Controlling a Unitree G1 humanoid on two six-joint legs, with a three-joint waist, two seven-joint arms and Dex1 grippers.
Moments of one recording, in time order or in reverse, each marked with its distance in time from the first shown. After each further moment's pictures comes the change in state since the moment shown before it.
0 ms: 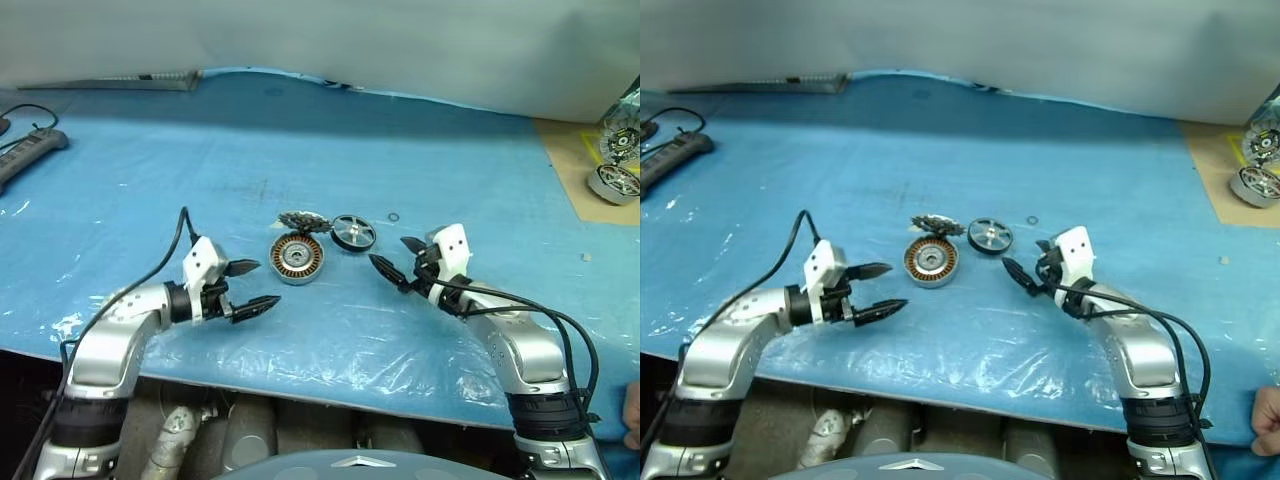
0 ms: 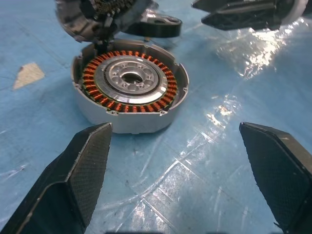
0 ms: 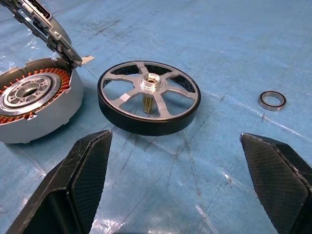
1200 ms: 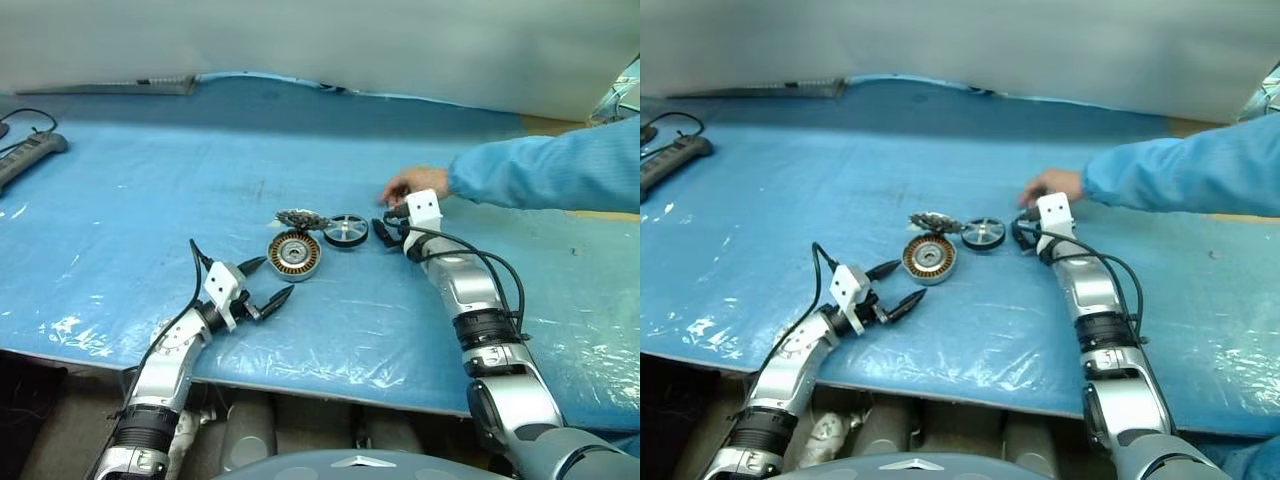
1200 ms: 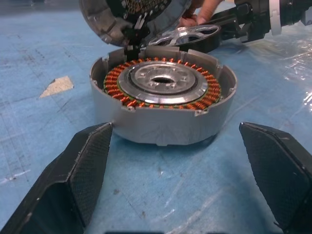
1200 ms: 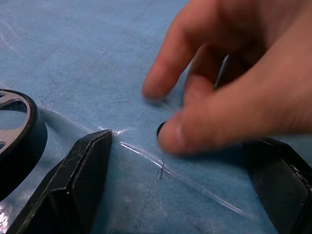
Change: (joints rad) left arm -0.029 -0.180 -0.131 0.489 0.078 -0.657 0.216; right arm -0.455 0.133 0.031 0.685 -0.248 -0.156 -0.283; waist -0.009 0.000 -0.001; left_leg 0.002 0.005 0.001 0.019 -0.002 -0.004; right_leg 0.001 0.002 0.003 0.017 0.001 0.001
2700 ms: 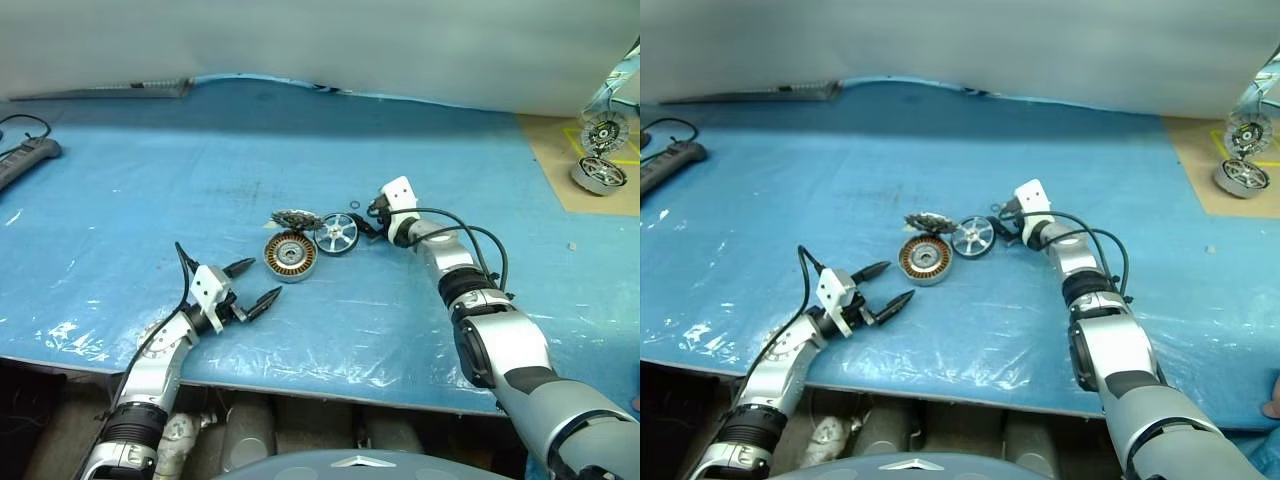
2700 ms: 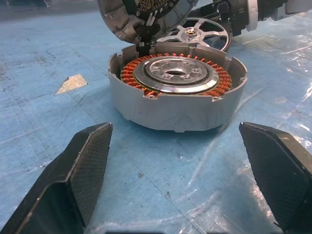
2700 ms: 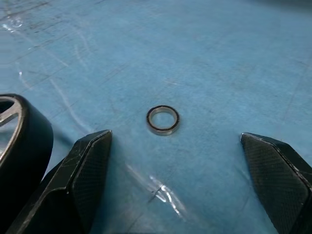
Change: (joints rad) left arm -0.010 0.064 0.013 0.080 -0.060 -0.082 -0.040; right arm -0.319 0.000 0.019 0.681 -0.063 -0.460 0.330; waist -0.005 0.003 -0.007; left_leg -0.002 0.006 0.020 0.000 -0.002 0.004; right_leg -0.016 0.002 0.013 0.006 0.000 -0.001
